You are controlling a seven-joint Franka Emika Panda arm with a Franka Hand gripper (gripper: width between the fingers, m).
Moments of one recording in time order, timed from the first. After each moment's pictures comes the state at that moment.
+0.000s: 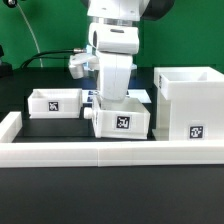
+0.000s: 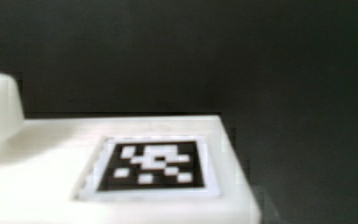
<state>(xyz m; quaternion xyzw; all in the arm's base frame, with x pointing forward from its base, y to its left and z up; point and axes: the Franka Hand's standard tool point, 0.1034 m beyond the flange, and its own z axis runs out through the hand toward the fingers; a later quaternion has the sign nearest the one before) 0.526 -0.042 0.034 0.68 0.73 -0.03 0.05</state>
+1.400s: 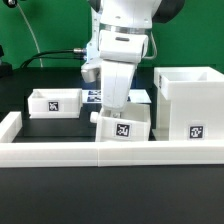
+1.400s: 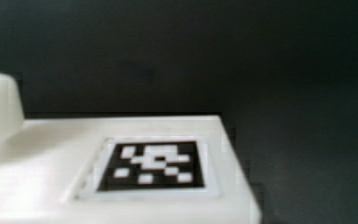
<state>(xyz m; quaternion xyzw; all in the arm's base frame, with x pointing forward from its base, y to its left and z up) 0.524 -0.018 0.023 0.76 0.65 -0.04 0.04</state>
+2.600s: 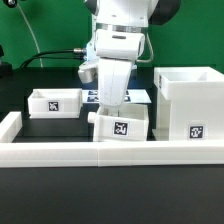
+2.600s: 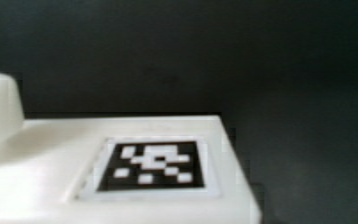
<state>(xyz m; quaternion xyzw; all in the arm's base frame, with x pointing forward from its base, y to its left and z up) 0.529 -0.021 0.023 0.75 0.66 -0.02 0.05</state>
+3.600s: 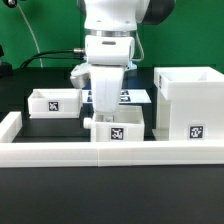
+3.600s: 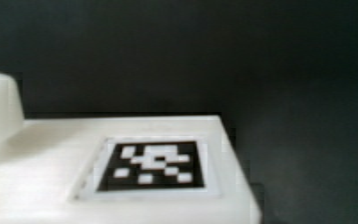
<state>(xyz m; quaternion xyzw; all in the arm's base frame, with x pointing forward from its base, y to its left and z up) 0.528 -0.029 0.016 0.74 0.68 -0.02 0.01</state>
